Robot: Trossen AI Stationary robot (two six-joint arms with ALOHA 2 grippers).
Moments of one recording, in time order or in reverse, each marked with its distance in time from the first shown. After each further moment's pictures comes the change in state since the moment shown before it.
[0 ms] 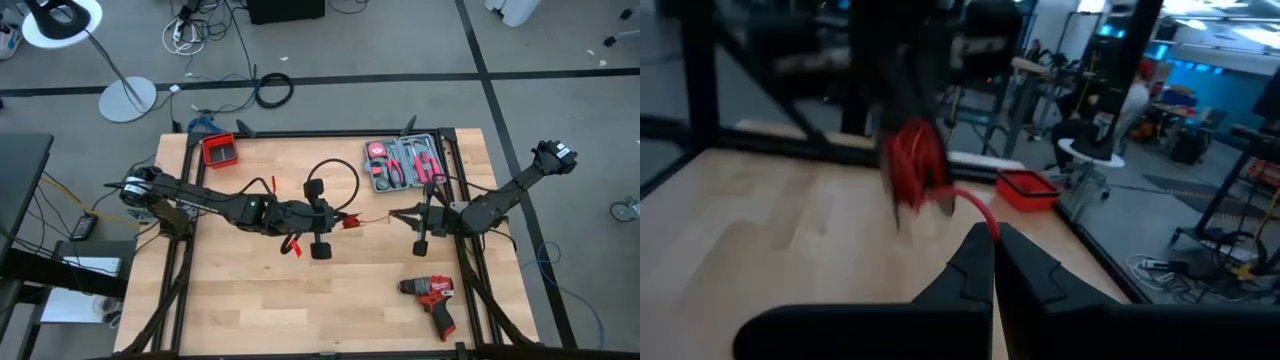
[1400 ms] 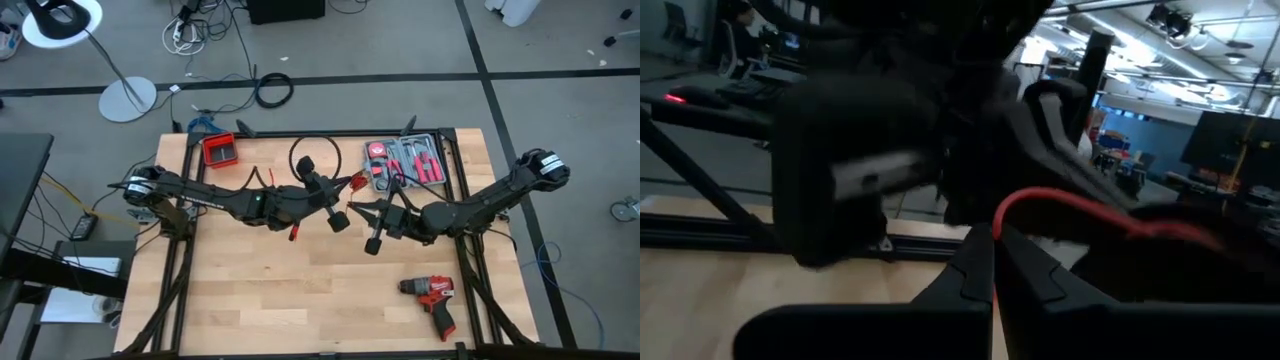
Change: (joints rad) left arm 0.049 0.022 0.000 0.331 -0.302 -0.046; right arm -0.191 0.559 0.302 0.479 -0.085 -0.179
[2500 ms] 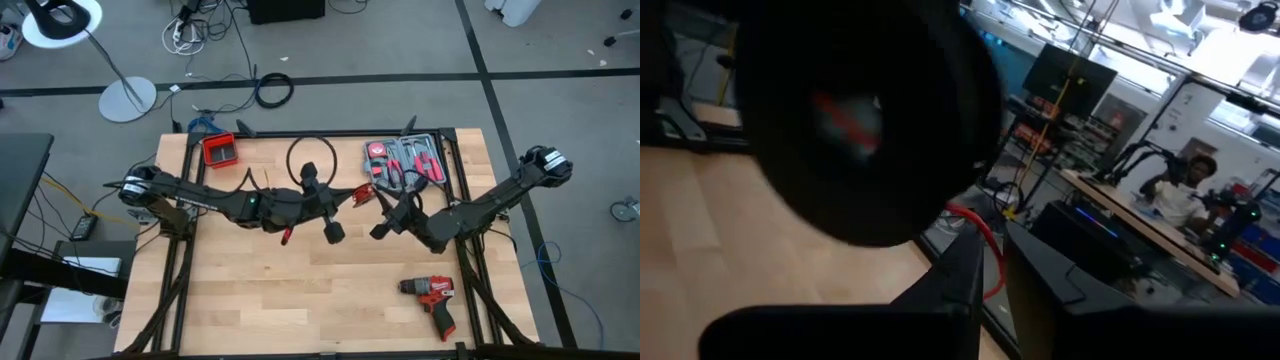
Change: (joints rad) left arm -0.037 -0.035 0.000 -0.021 0.142 -0.053; right arm 0.094 -0.076 -0.001 -0.259 0.558 -0.062
